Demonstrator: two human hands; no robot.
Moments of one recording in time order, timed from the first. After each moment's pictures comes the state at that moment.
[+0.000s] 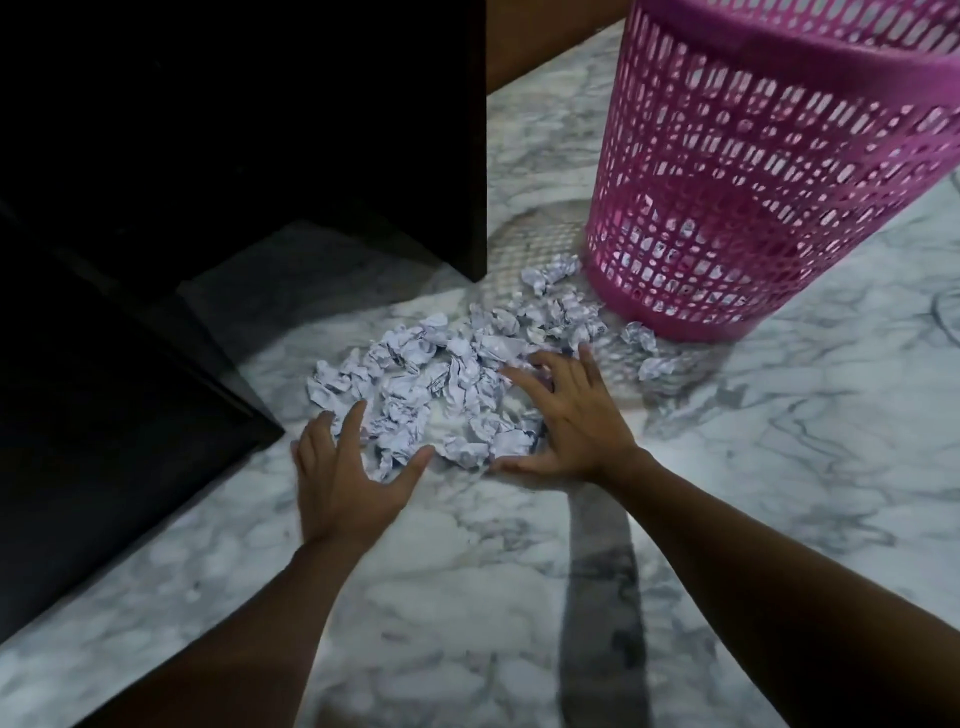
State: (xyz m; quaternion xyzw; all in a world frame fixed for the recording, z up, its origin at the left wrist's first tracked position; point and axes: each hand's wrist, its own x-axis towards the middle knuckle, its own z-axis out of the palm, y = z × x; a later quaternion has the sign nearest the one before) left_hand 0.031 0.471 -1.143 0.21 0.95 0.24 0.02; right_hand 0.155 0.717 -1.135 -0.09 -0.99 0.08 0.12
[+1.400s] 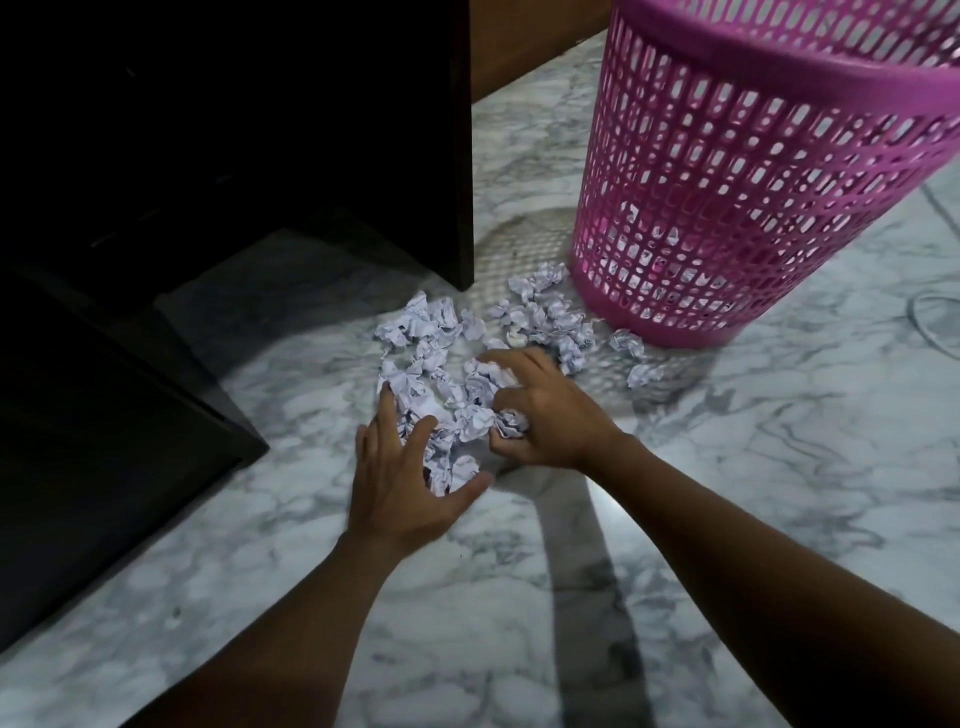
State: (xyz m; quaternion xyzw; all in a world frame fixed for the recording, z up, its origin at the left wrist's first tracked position) left_hand 0.049 0.515 -1.145 0.39 0.89 0.22 0.02; right_hand 0.131 0.721 -1.113 0.01 -0.97 0.18 0.15
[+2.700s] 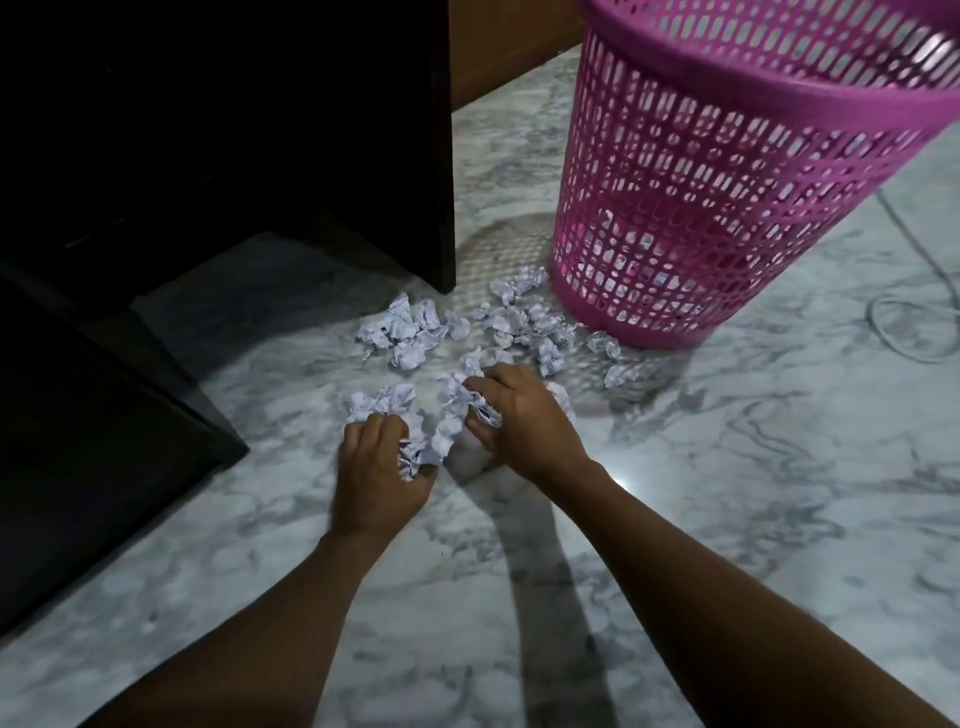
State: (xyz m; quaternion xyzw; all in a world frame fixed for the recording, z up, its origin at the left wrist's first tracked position) left_hand 0.036 0.520 -1.157 0.40 0.87 0.29 -0.05; right_hand 0.132 0.696 -1.126 -0.12 -0.95 0.19 0.23
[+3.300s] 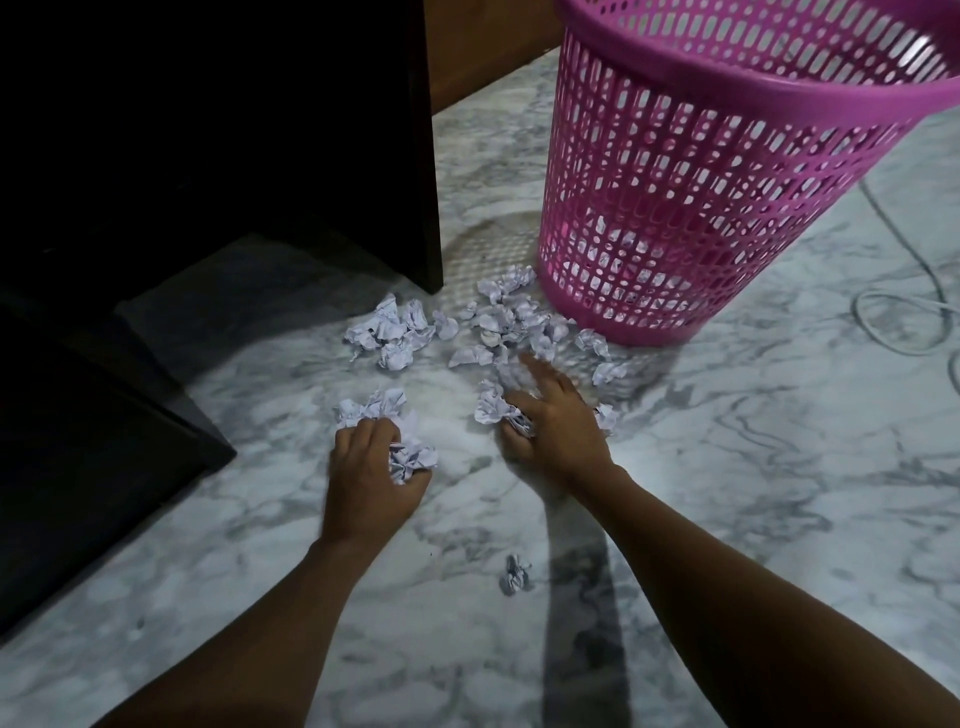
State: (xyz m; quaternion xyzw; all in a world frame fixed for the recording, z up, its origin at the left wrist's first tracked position) left_hand 0.043 0.521 -1.159 0.40 0.86 0.31 -0.06; right_hand 0.169 0.728 -1.142 -0.23 -0.95 0.18 0.11
